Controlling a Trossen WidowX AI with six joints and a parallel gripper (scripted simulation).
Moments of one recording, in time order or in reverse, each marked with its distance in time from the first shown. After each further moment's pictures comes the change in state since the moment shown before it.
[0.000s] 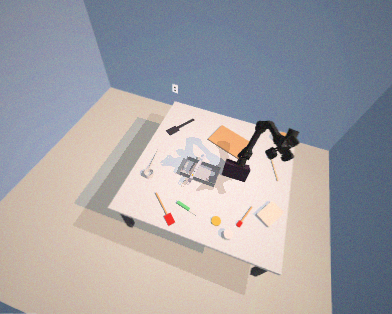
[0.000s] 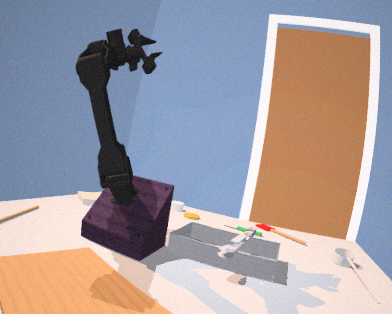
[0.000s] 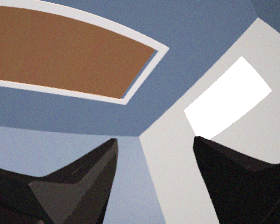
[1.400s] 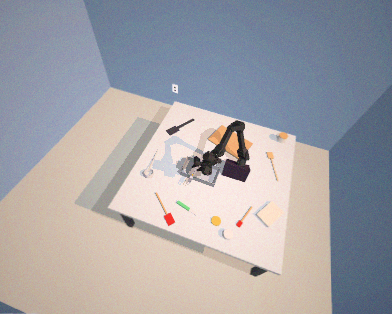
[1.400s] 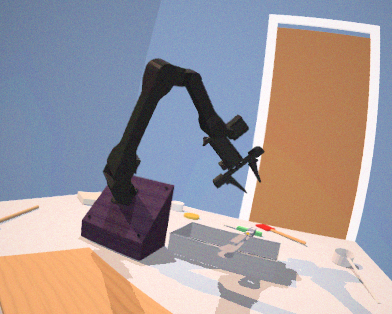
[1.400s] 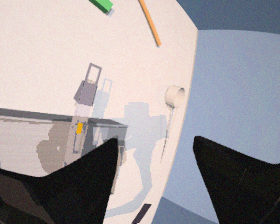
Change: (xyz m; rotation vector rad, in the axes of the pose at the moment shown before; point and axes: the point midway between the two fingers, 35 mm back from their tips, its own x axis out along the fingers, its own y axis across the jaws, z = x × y) arm -0.033 0.585 -0.193 0.364 0.592 1.348
